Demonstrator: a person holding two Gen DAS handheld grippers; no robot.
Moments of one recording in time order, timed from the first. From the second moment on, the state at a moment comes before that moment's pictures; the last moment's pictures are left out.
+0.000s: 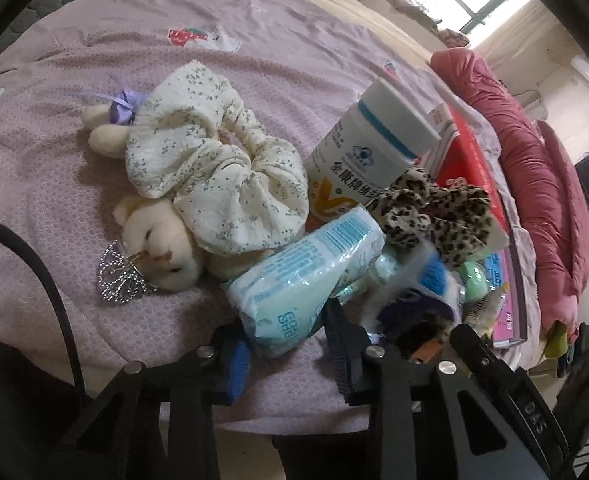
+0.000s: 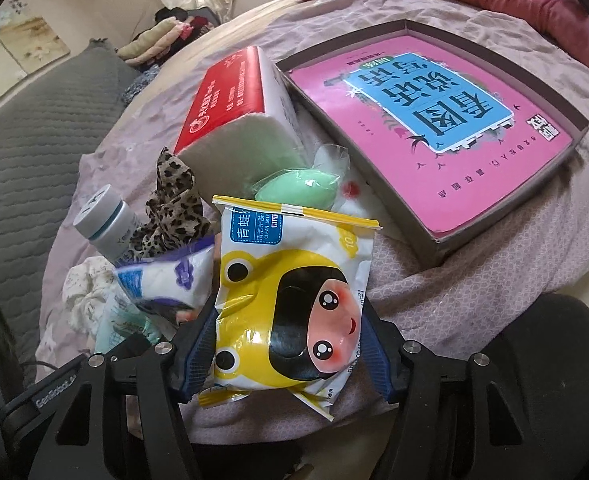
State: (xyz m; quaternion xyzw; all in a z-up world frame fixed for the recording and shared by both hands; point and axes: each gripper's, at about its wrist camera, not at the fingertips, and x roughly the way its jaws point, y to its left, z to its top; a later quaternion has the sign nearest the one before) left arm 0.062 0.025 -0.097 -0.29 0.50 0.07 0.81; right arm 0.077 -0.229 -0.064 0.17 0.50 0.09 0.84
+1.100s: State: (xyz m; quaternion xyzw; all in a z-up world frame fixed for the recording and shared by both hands) left arm 0.041 -0.027 0.003 -0.20 0.39 -0.04 0.90; right arm 0.058 -0.269 0.017 0.10 0.32 0.07 0.94
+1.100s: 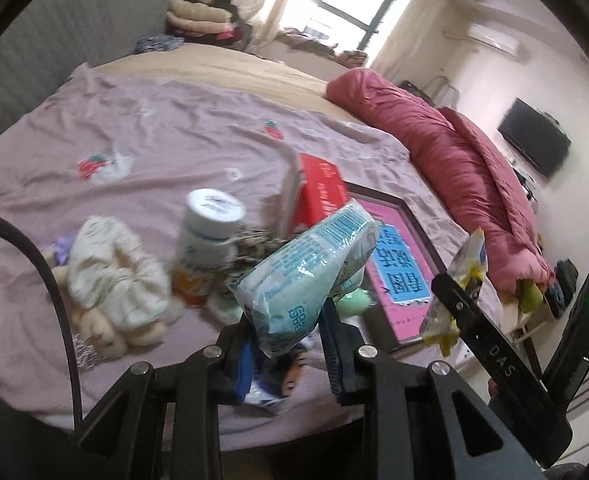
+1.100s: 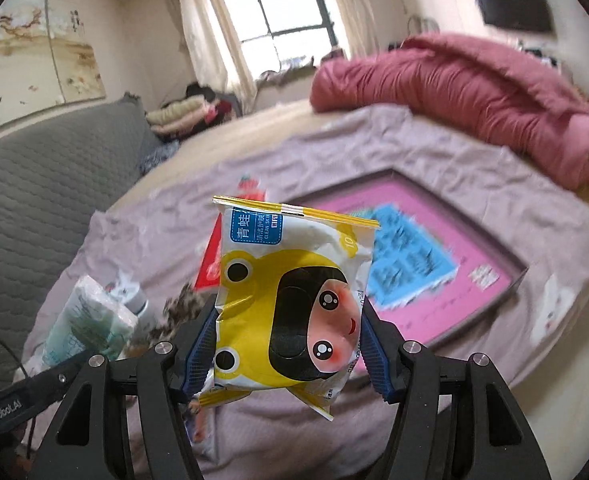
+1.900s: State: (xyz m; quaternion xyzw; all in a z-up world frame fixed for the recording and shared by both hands) left arm 0.133 -0.180 -0.003 -0.14 0.43 -0.14 0.88; right arm 0.106 -0.394 -0.012 0.16 0.30 -0.05 0.94
